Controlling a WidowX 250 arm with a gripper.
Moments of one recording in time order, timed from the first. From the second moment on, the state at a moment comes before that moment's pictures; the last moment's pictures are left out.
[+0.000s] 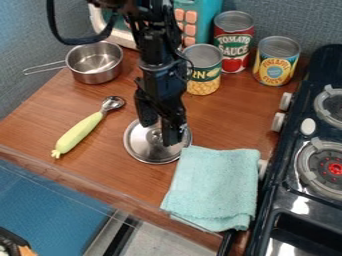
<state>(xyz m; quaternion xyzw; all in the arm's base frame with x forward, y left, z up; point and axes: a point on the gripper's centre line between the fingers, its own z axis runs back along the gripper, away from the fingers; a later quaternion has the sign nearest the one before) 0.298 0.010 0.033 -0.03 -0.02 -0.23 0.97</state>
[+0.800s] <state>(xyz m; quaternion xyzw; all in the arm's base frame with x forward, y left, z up) 0.303 0.014 0.019 -0.01 -0.01 -0.23 0.97</state>
